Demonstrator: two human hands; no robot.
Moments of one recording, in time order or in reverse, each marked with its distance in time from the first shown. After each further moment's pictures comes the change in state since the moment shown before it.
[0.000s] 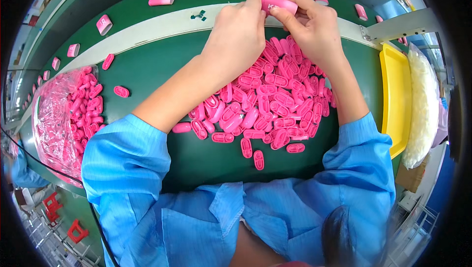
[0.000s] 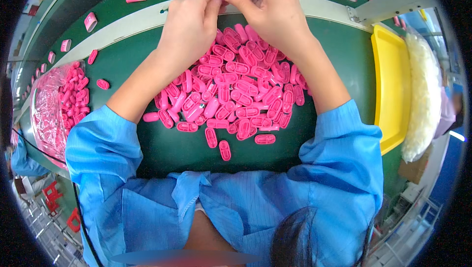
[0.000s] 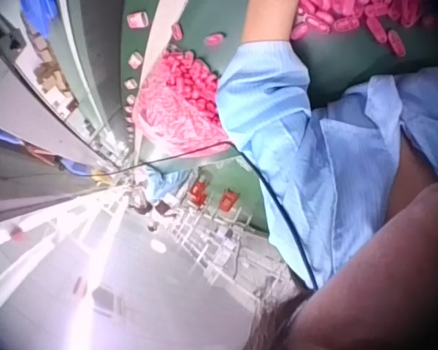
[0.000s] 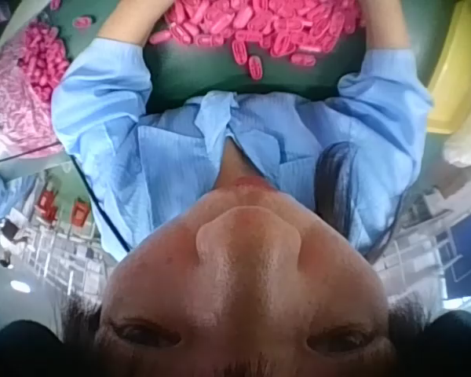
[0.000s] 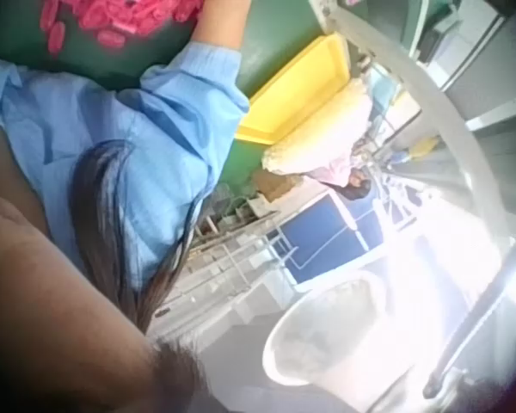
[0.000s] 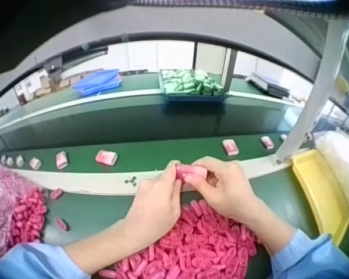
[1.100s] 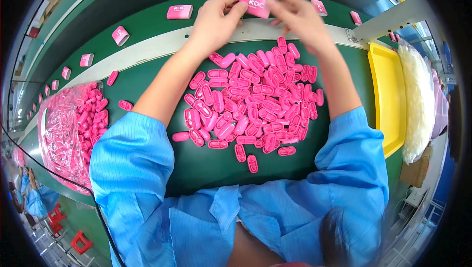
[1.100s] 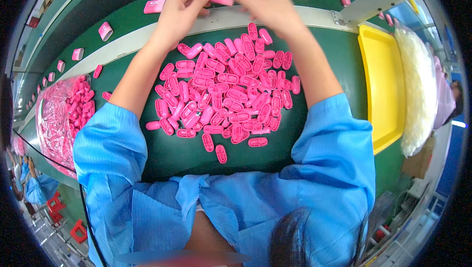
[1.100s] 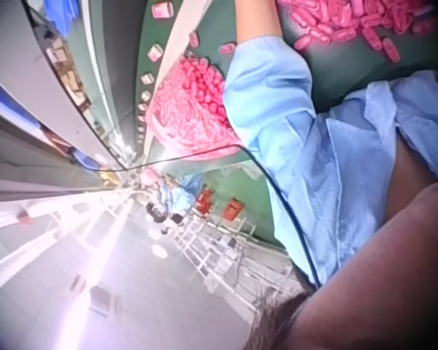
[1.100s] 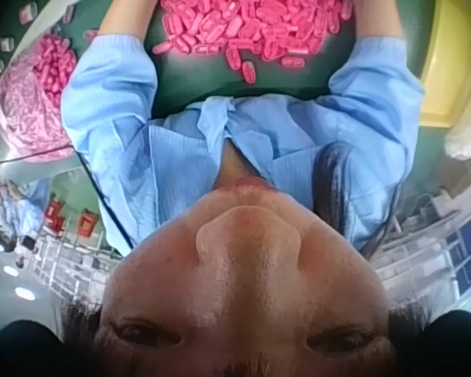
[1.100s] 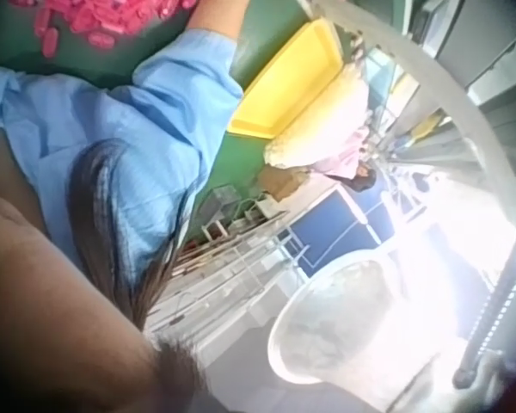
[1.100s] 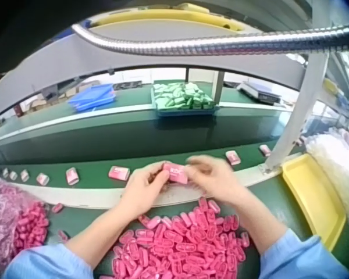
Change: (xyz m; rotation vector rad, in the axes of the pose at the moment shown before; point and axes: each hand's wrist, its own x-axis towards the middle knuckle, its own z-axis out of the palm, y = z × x) left_hand 0.036 -0.042 0.002 -0.357 -0.085 -0.298; right_hand 0.028 0.024 -0.018 0.130 0.030 0.259
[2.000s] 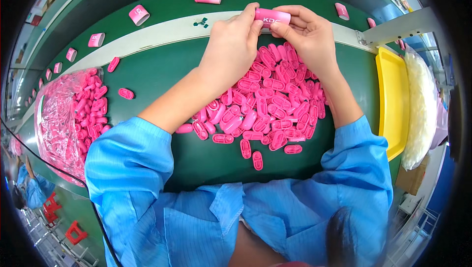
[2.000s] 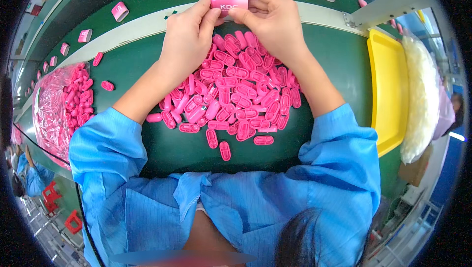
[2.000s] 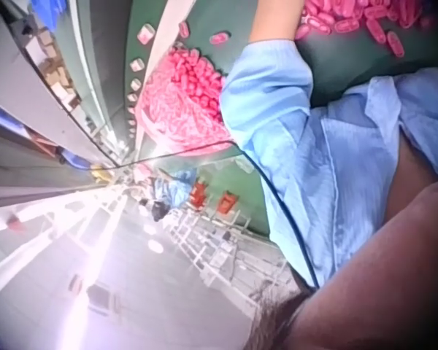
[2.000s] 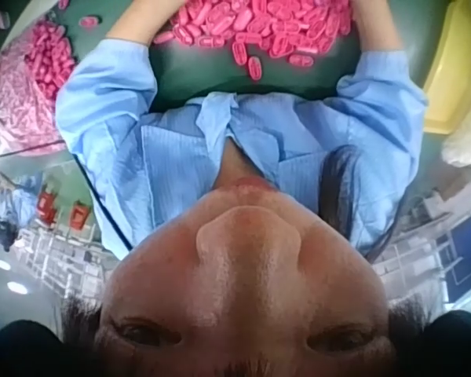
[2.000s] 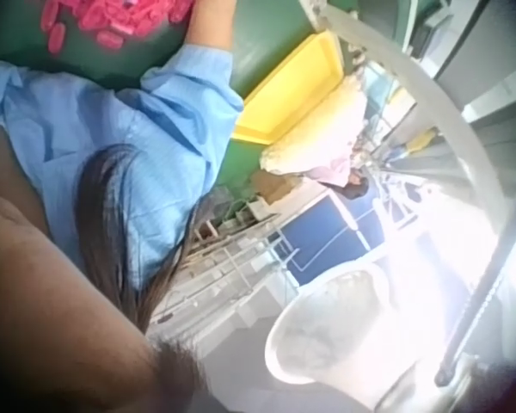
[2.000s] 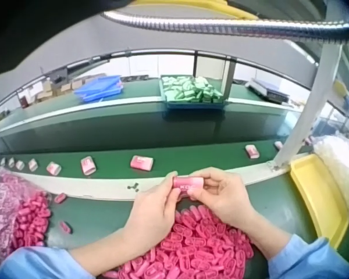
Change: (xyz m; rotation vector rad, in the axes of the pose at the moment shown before) left_hand -0.054 0.027 0.015 0.289 0.145 0.313; right_hand -0.042 -0.011 0.018 0.324 -0.062 -0.120
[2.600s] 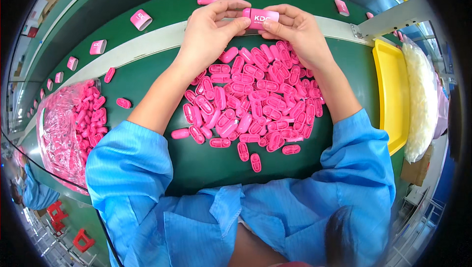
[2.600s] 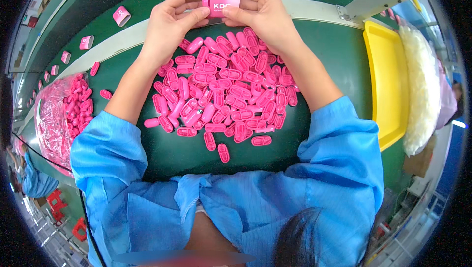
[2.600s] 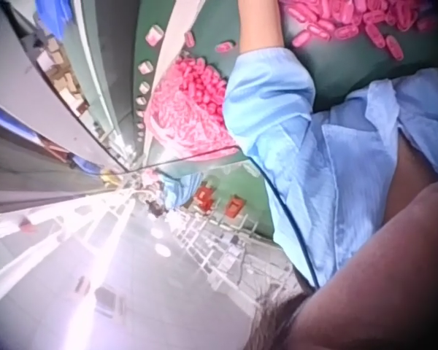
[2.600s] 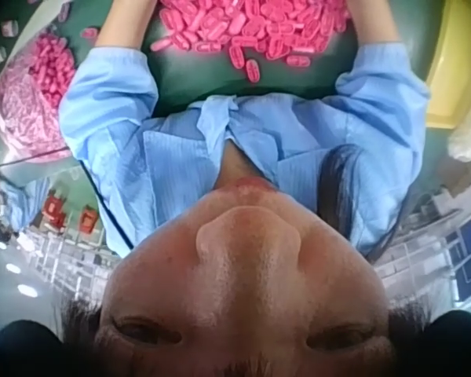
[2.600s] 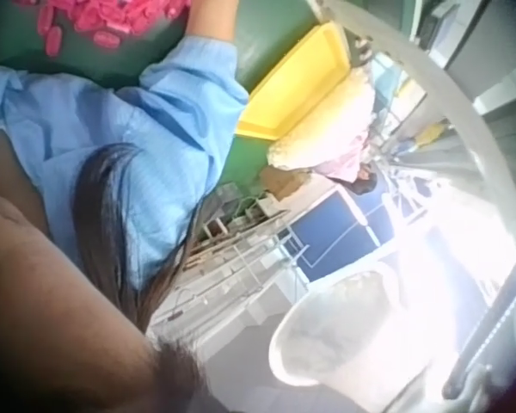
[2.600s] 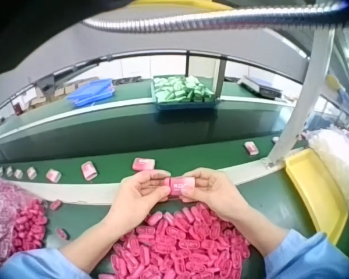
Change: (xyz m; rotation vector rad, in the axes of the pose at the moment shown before) left_hand 0.018 -0.019 -0.015 -0.632 -0.196 -0.443; right_hand 0.007 0.014 -0.008 0.253 -0.037 0.232
